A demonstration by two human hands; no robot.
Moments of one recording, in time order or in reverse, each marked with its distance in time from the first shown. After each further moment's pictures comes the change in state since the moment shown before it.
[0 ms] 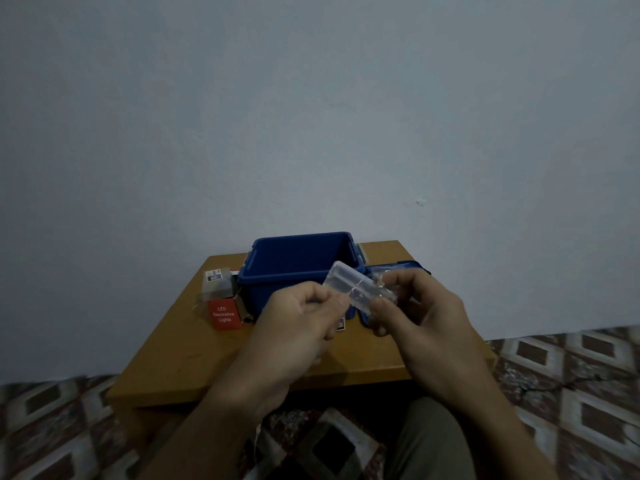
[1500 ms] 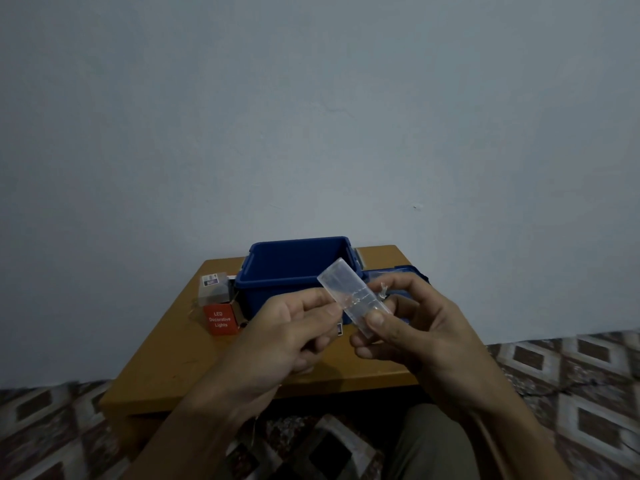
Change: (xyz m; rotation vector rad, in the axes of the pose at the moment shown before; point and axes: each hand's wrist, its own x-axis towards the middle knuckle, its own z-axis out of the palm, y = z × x) left_hand 0.001 -0.001 -0.018 -0.131 -0.305 0.056; right_hand 0.003 -0.011 -0.011 0.513 -0.257 0.222
